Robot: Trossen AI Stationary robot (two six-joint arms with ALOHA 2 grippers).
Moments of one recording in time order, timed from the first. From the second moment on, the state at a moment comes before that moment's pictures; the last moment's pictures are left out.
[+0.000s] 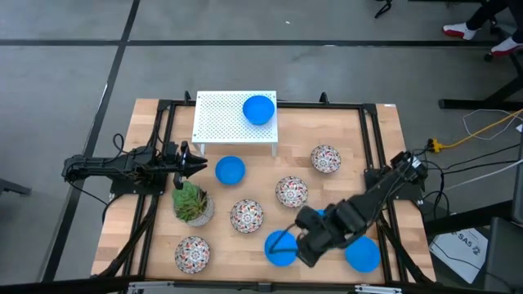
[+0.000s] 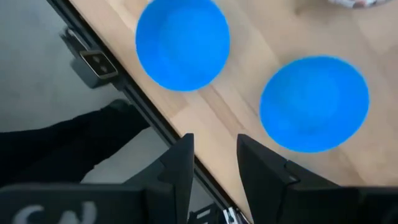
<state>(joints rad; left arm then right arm) 0.02 0.00 0.01 0.03 -0.08 -0.39 0.65 1.83 1.92 -1.38 0.03 1.32</state>
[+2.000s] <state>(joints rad) 0.02 0.00 0.01 0.03 -0.08 -0.39 0.72 1.94 1.53 -1.07 0.00 1.27</state>
